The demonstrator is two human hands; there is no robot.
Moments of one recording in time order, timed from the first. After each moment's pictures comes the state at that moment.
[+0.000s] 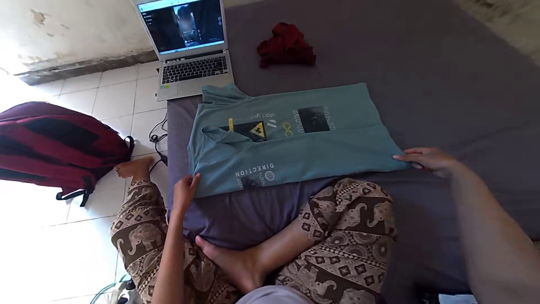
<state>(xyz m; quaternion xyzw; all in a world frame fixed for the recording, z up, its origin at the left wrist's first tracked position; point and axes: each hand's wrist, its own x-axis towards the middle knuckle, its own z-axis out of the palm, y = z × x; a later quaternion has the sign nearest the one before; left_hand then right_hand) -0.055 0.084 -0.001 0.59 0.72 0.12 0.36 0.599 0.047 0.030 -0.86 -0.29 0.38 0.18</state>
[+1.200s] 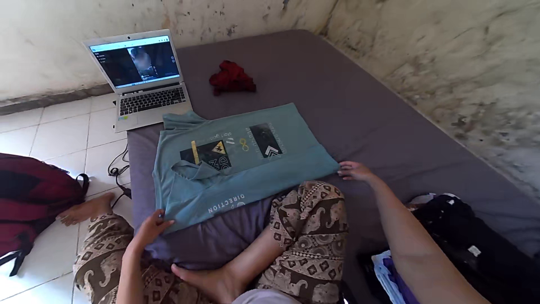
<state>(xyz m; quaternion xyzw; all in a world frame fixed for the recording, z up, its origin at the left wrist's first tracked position) -0.085 0.071 0.000 0.65 0.59 0.04 0.47 0.606 -0.025 0.022 -0.84 -0.26 0.42 0.23</state>
